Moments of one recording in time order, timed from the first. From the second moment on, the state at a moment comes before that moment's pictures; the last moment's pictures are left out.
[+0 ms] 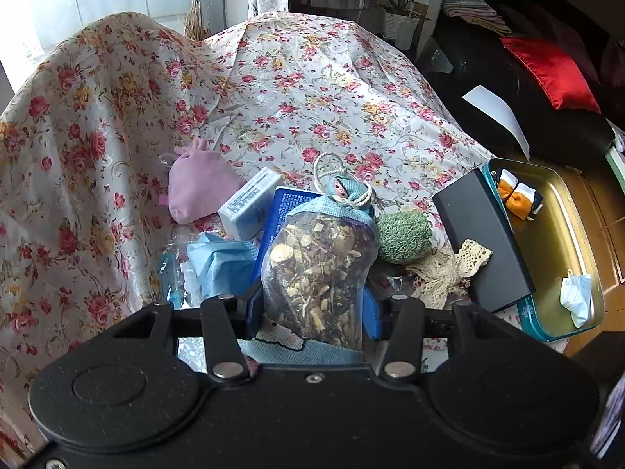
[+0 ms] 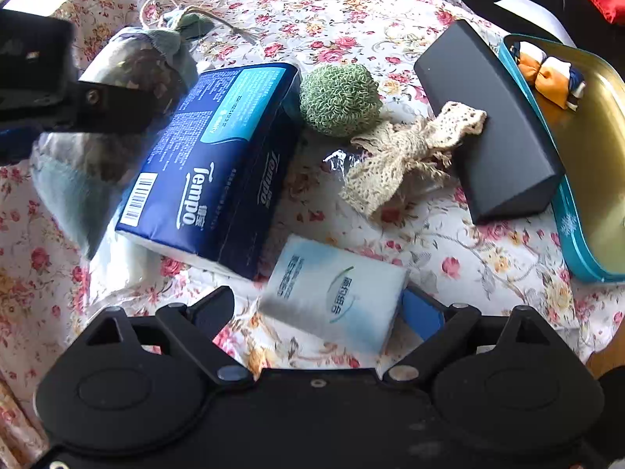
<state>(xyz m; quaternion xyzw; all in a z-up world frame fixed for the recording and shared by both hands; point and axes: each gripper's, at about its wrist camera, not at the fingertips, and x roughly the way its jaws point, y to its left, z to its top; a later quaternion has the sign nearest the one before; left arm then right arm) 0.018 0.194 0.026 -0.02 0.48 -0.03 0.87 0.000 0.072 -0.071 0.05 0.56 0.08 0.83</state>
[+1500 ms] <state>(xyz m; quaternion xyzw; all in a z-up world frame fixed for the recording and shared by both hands) 0.051 0.006 0.055 0.00 0.48 -0.17 0.86 -0.002 -0.157 -0.009 0.09 0.44 -0.06 0.89</state>
